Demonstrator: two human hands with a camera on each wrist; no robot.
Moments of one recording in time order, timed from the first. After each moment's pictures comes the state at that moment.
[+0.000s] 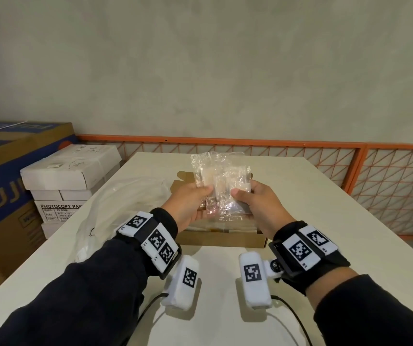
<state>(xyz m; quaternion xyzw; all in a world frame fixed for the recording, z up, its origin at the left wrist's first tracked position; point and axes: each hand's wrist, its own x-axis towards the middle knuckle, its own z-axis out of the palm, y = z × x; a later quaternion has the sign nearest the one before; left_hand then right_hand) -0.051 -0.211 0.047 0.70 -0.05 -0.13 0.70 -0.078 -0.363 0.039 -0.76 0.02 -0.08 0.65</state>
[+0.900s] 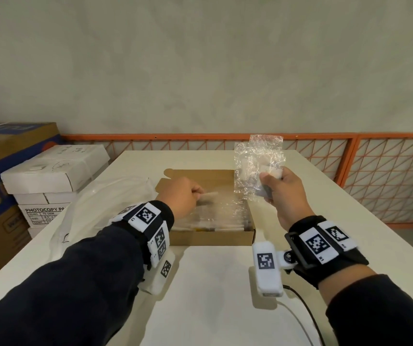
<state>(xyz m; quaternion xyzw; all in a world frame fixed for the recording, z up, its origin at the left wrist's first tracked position) -0.017 -0.227 0.038 0.95 -0.17 0.02 0.28 -0.073 -0.418 0.040 -0.69 0.10 -0.23 0.68</state>
